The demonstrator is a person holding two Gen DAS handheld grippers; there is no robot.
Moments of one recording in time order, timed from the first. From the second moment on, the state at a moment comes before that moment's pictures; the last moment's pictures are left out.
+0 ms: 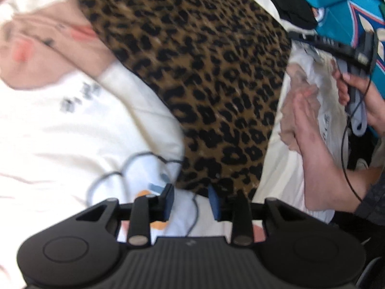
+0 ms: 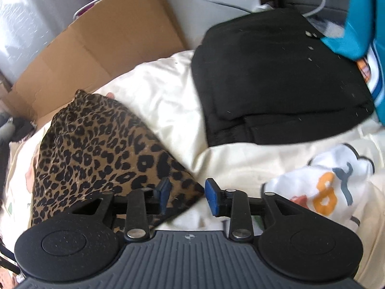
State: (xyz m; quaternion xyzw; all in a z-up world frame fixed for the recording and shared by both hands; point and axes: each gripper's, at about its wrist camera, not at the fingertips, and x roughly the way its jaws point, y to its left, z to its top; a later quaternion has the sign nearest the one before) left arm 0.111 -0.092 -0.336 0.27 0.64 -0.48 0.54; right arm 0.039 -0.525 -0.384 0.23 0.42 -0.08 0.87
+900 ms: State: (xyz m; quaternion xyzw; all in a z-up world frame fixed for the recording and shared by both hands) left arm 0.077 -0.107 -0.257 0.10 0.65 -0.37 0.65; right arm 0.015 -0.547 -0.403 0.45 0.33 -0.02 0.83
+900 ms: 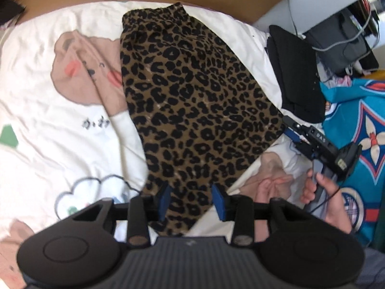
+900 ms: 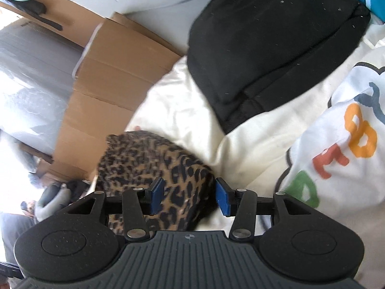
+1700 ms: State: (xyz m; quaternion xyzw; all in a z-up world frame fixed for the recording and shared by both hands) left arm 0.029 -0.038 -0.336 -0.04 0.67 -0.32 0.67; right arm 0.021 -0.550 -0.438 0.51 0.32 -0.02 0.80
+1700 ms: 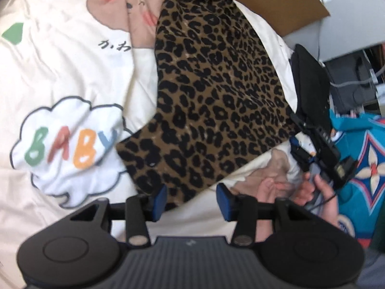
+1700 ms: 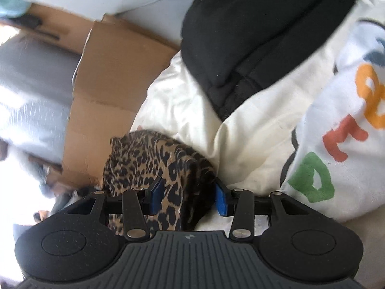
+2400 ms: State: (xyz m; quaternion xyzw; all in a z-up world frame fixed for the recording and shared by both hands) left arm 0.036 0.012 -0.404 -0.18 0.68 -0.29 0.65; right arm 0.036 -0.573 -0.430 0.51 0.34 -0.05 0.79
